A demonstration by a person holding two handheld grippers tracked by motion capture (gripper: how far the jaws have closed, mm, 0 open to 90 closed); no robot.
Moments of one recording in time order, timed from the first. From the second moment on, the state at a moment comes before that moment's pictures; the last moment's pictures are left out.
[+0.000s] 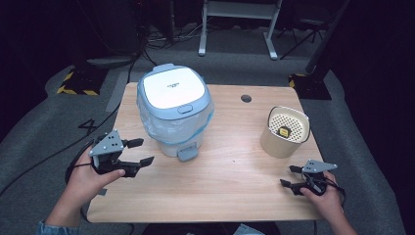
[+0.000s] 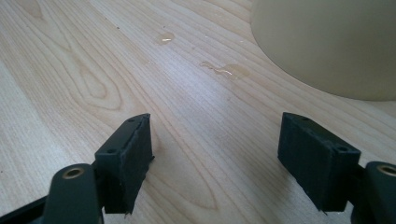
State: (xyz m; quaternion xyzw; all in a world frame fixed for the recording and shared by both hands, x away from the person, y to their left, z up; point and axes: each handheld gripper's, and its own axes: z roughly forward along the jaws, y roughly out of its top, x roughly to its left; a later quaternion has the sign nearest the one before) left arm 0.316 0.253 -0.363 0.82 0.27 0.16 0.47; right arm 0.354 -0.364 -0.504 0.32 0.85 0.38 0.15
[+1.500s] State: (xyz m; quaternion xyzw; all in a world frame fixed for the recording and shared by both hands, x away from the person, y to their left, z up) left arm 0.332 0.259 -0.505 0.86 0.34 0.13 0.35; right arm 0.354 -0.364 -0.504 0.32 0.85 0.38 0.15
